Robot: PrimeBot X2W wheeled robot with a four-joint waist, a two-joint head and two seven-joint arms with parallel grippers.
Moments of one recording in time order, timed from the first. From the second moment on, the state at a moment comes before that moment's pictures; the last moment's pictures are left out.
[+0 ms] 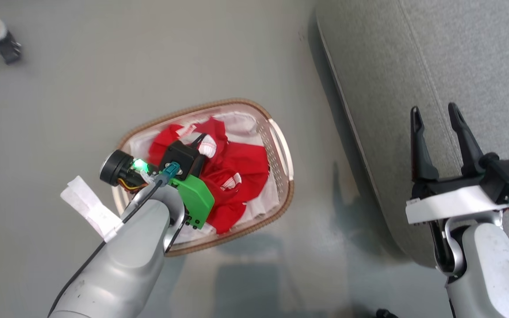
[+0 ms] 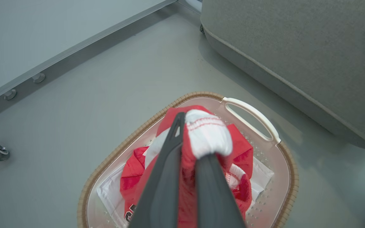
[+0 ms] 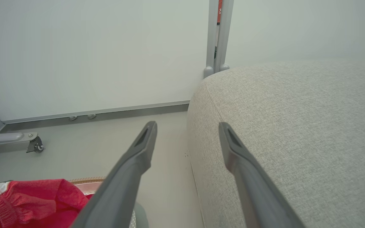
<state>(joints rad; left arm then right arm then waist) -0.73 0.10 -0.67 0.91 -0.26 -0.10 -0.26 -0.29 -0.05 -0.02 0.08 0.18 0.13 -0.26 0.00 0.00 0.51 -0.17</state>
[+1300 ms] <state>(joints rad) -0.95 0.23 -0.75 0.41 -0.33 -0.13 -0.07 -0.24 -0.05 0.33 0.18 0.10 0.13 -0.26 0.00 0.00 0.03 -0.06</state>
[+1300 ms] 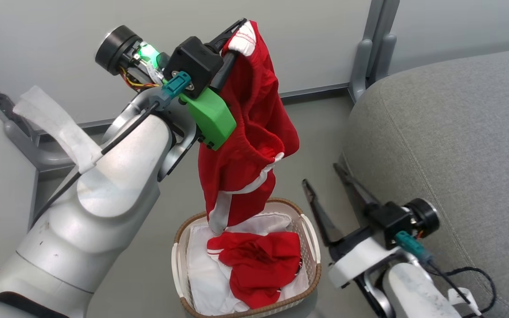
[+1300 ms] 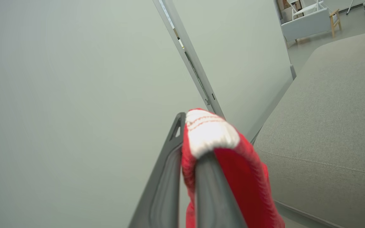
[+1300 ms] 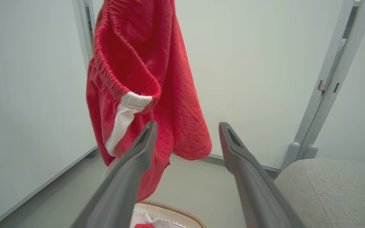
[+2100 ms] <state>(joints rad) -0.99 0.14 -0.82 0.36 -0.37 -0.13 -0.03 -0.46 -0.05 0.52 0.40 0.30 0.13 -0.26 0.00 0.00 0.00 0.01</state>
